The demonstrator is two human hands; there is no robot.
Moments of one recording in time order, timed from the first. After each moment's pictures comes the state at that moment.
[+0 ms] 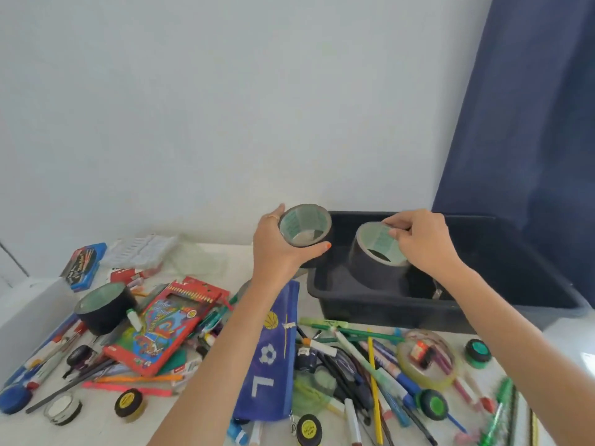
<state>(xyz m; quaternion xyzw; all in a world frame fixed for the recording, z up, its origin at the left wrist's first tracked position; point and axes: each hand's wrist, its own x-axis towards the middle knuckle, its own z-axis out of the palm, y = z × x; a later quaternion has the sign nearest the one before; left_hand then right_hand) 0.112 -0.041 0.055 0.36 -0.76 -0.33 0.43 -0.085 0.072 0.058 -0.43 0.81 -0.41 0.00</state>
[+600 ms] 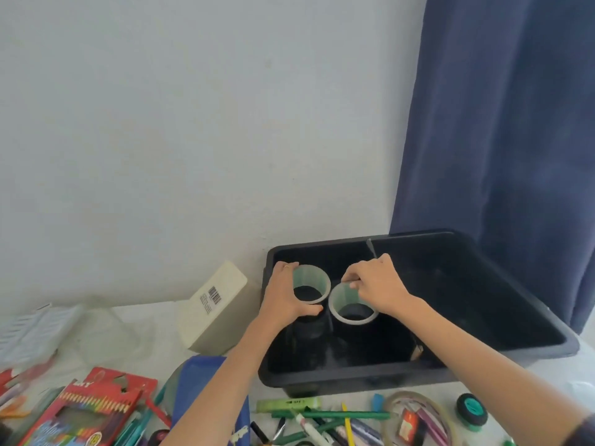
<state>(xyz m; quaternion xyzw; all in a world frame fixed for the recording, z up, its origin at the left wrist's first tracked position) -0.023 -0.112 -0.013 0.29 -0.89 -0.31 0.17 -0.173 0.008 -0.011 -0.50 0.85 -0.14 0.00</state>
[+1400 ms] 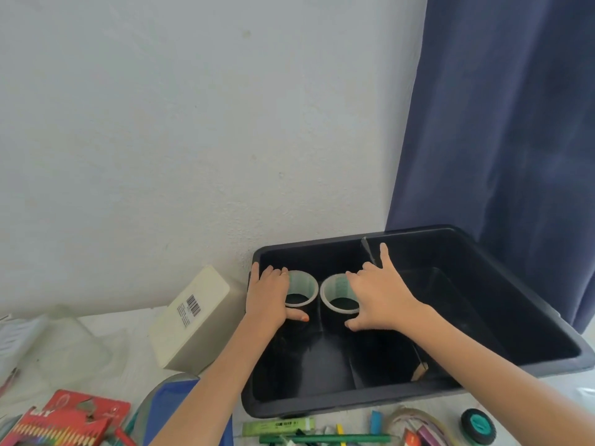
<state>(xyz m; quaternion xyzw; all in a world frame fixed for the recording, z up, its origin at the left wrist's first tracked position) -0.051 -0.140 -0.021 0.29 -0.96 0.03 -0.03 -0.176 0.013 -0.008 -0.55 0.83 0.11 -0.05</state>
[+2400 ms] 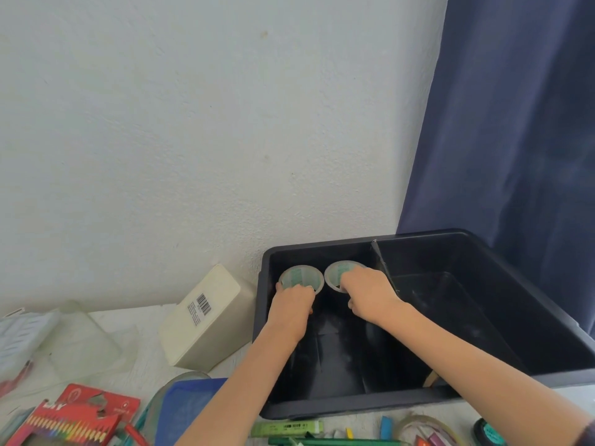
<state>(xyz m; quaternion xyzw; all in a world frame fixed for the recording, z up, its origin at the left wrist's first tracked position) -0.060 -0.121 -0.031 0.27 -0.96 0.03 -0.05 -0.169 -0.022 -0.017 -0.51 0.86 0.04 0.00</state>
